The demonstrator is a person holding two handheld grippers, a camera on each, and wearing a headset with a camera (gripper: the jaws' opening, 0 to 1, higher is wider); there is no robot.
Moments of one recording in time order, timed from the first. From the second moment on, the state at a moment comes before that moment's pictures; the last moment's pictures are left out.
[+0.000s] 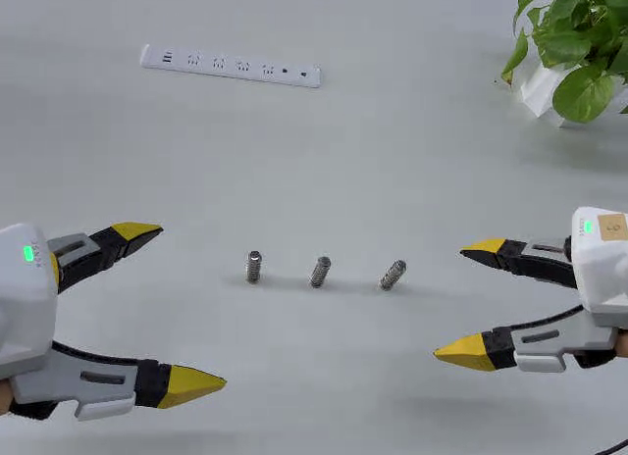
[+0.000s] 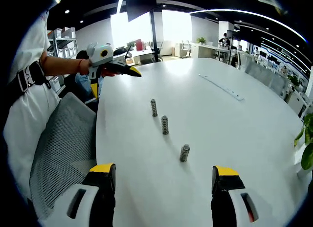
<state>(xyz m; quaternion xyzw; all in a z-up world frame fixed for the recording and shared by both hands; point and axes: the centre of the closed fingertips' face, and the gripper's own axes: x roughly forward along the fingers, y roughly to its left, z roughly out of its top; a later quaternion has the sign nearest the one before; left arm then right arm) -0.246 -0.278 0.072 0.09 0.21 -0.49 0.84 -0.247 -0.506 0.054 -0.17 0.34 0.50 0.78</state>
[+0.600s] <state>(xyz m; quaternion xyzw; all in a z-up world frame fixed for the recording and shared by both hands) -0.248 -0.275 0.059 0.09 0.23 -0.48 0.84 -0.253 -0.532 0.047 -0.12 0.32 0.45 0.83</state>
